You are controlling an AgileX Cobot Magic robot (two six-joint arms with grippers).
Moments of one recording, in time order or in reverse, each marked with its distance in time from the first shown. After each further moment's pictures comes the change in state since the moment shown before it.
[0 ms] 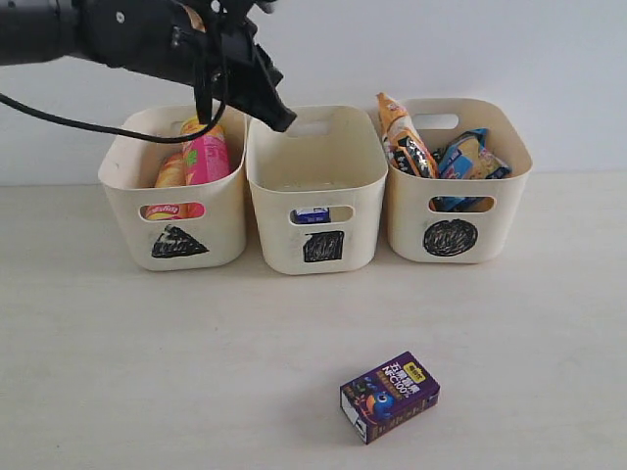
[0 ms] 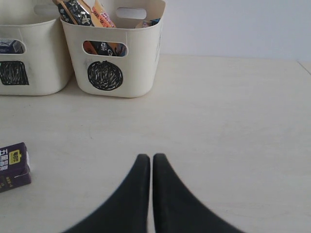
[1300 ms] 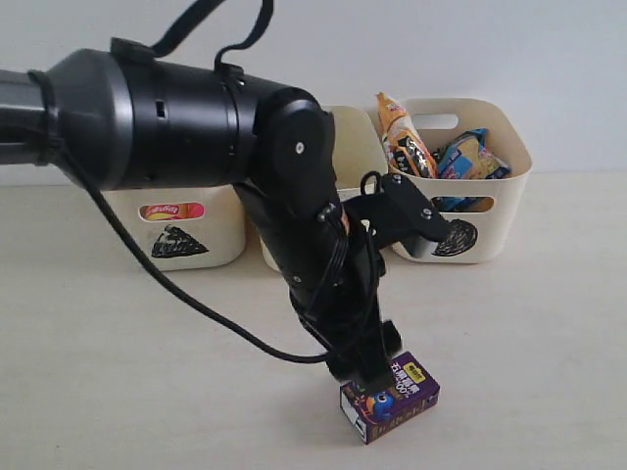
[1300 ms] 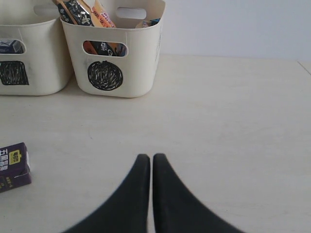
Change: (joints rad) left arm -0.352 0.098 0.075 -0.125 0.588 -0.045; right arm 0.000 0.000 0.000 0.000 0.000 0.000
